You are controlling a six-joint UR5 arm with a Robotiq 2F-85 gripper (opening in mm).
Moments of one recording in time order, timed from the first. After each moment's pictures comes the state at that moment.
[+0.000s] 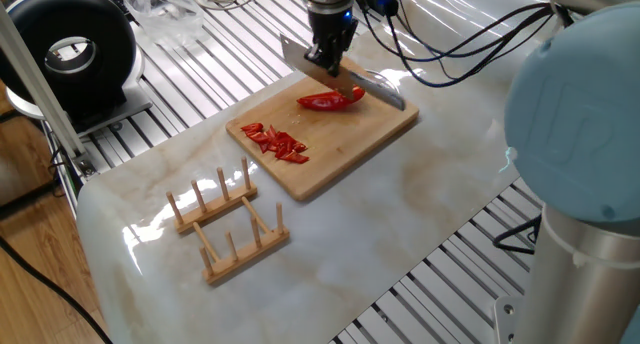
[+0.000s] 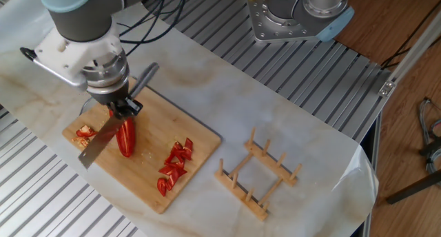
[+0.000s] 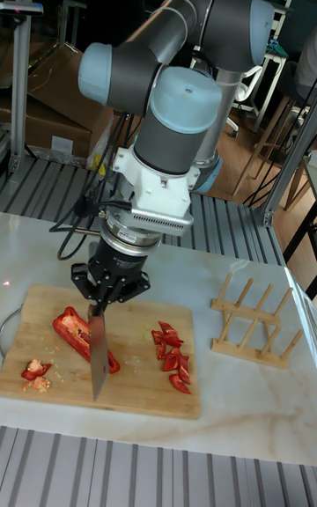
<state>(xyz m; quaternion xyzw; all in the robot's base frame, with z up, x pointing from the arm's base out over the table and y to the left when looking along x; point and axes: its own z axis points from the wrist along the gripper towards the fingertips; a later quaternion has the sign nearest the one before) 0.616 -0.076 0.109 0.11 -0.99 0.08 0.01</state>
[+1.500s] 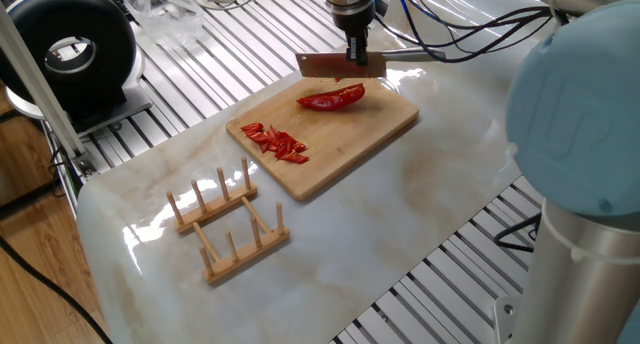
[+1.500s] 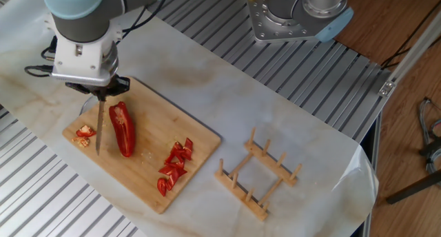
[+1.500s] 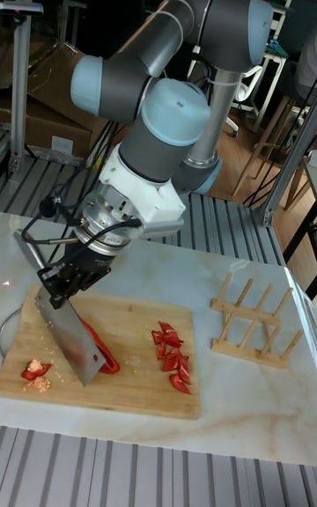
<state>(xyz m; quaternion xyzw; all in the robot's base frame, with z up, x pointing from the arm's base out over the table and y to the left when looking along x) 0.619 -0.135 0.094 0.37 -0.92 0.13 0.04</state>
